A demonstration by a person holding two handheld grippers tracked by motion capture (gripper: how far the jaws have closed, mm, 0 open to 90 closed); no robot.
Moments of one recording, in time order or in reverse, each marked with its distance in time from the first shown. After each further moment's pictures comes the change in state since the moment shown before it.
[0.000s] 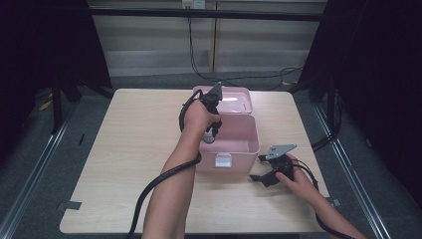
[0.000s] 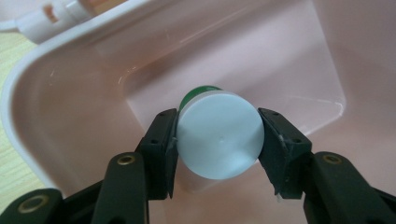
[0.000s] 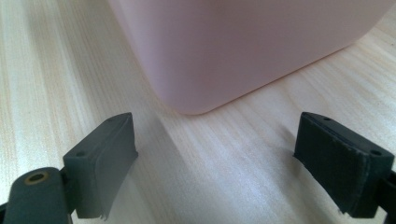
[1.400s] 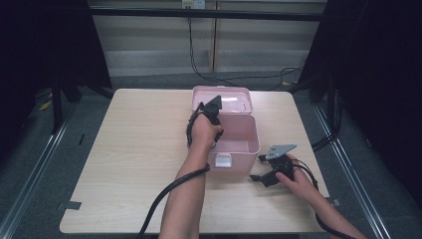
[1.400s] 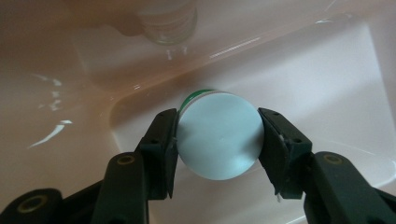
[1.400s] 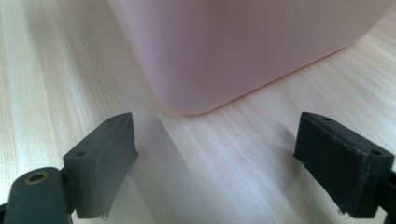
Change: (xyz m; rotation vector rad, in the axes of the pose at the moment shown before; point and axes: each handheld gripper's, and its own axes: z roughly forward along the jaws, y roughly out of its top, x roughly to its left) left arm 0.000 0.000 0.055 -0.079 0.047 -0.081; right arm 0.000 0.000 0.000 0.000 0.000 0.000
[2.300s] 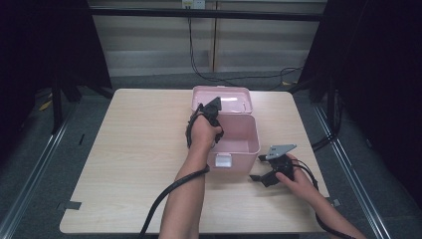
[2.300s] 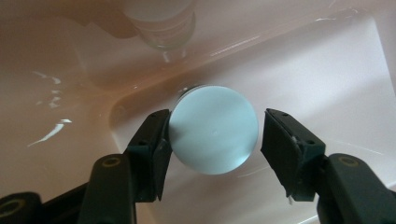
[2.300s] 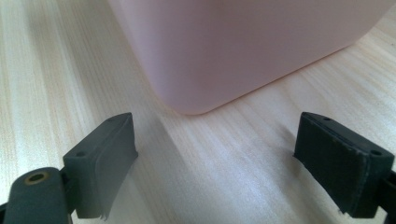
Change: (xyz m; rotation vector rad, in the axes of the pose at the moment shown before) left arm 0.001 -0.003 0.002 -0.002 -0.008 0.015; right arm 0.000 0.000 0.000 0.000 0.000 0.000
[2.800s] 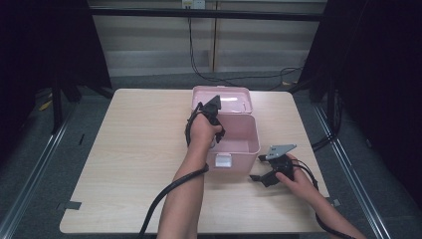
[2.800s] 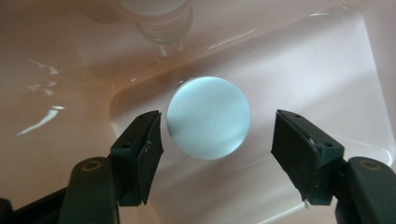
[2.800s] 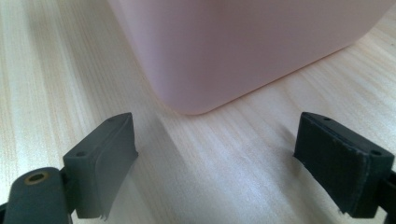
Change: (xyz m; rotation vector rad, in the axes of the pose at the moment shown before) left arm 0.000 0.000 -0.008 0.015 -0.018 -0.003; right arm 0.000 0.000 0.000 -0.001 0.000 -0.001
